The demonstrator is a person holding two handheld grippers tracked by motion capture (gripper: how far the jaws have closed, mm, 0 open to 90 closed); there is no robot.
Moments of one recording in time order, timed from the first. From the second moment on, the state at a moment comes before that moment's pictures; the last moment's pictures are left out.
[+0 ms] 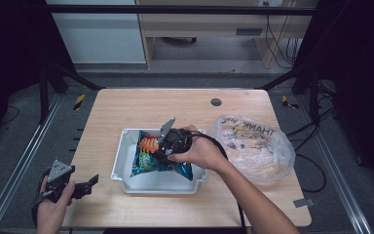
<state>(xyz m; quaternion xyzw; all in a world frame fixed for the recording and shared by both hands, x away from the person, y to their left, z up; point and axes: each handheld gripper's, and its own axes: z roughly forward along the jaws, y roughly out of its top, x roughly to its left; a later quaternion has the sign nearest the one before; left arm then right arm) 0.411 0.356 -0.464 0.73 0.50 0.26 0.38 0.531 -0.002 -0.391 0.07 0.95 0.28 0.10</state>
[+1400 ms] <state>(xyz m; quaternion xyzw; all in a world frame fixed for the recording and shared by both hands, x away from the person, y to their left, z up) 0.411 0.355 -0.464 0.73 0.50 0.26 0.39 0.534 0.006 -0.411 0.06 0.96 0.26 0.08</state>
